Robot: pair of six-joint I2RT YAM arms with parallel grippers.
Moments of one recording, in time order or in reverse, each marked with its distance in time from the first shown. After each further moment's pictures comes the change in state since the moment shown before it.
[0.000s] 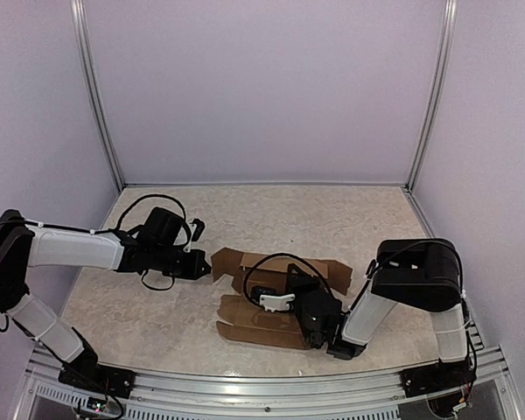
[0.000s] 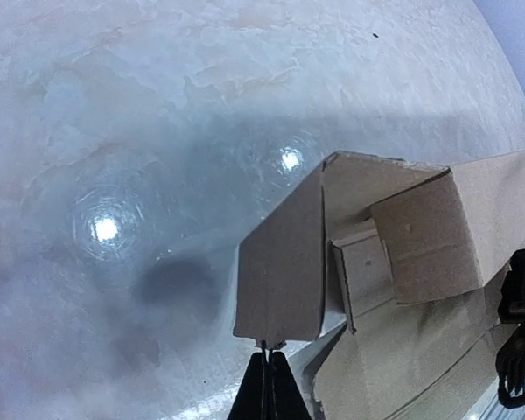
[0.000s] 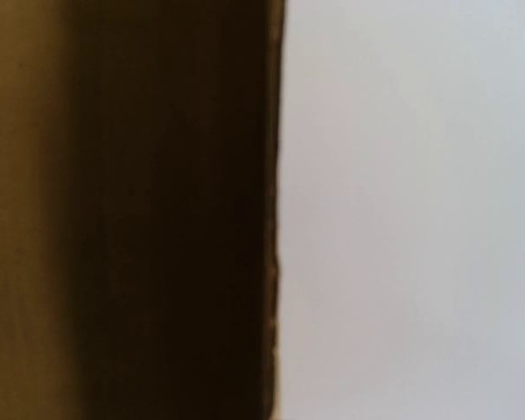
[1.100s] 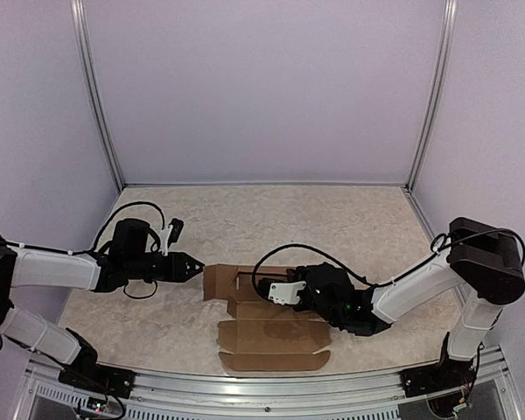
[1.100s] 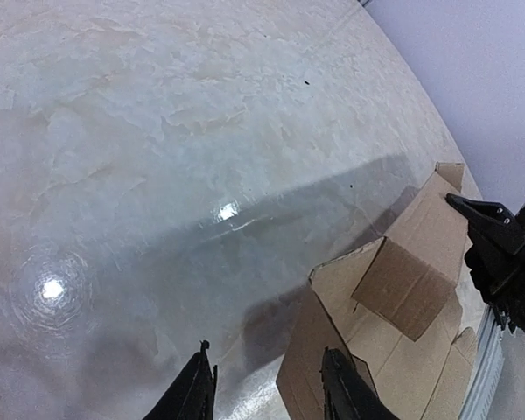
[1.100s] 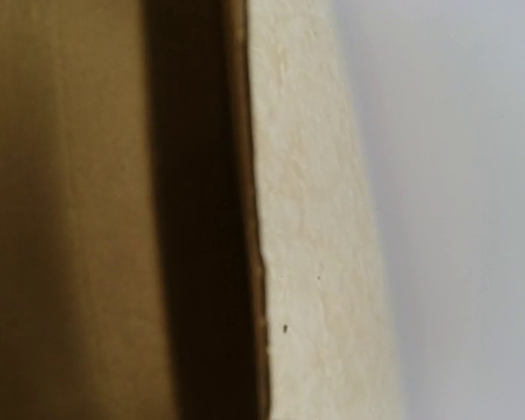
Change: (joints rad) left arm 0.140 -0.192 -0.274 0.315 0.212 0.010; right arm -0.080 -0.393 -0.047 -0.717 -0.383 0.528
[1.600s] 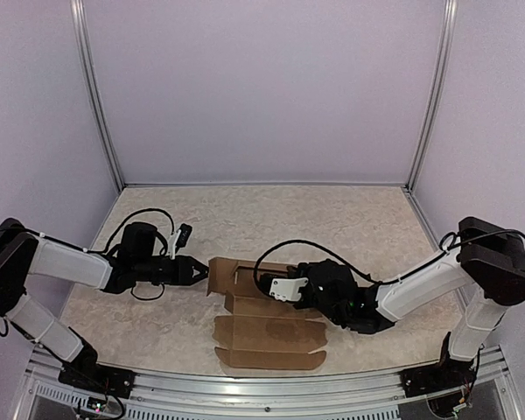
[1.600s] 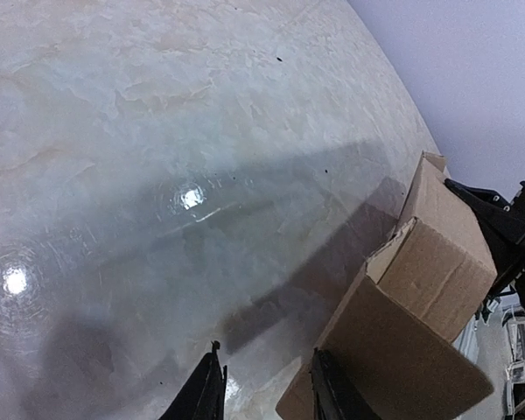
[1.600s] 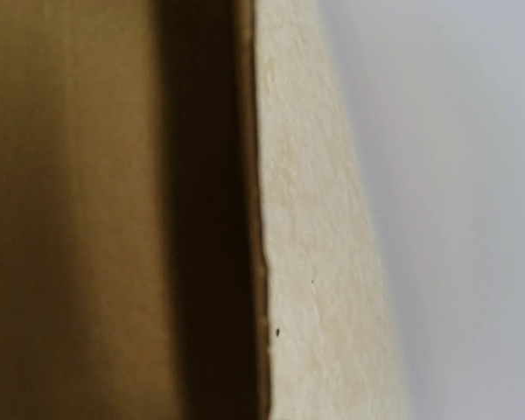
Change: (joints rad) left arm -0.004 0.139 0.002 0.139 0.116 -0.050; right arm 0.000 -0.045 0.000 -0.038 -0.015 0.043
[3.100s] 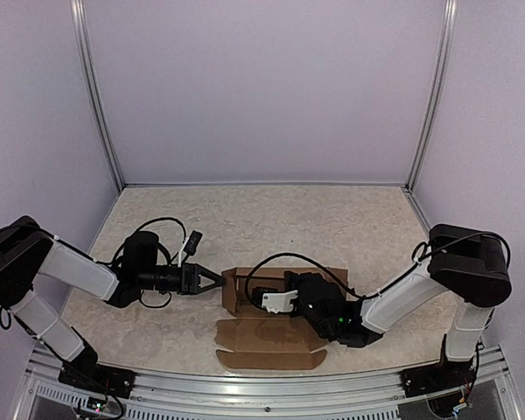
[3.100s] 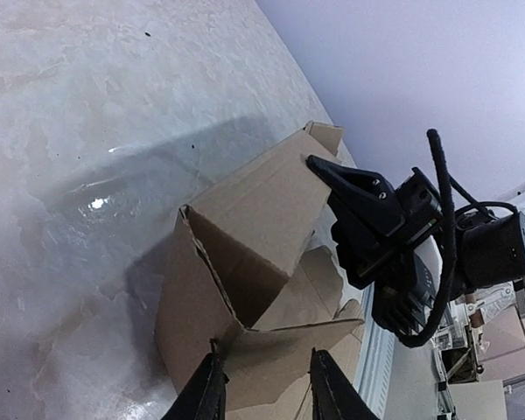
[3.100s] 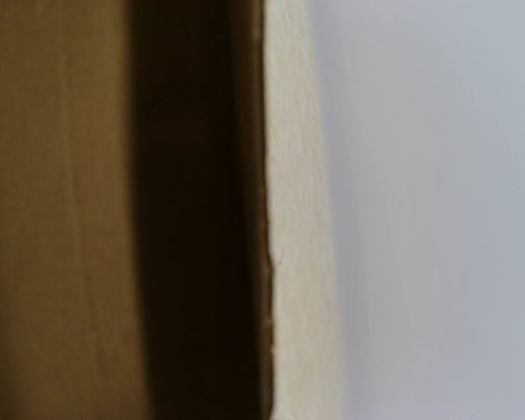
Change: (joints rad) left arm -0.075 0.069 -0.076 0.341 0.205 -0.197; right arm 0.068 0.131 0.014 0.144 0.174 -0.154
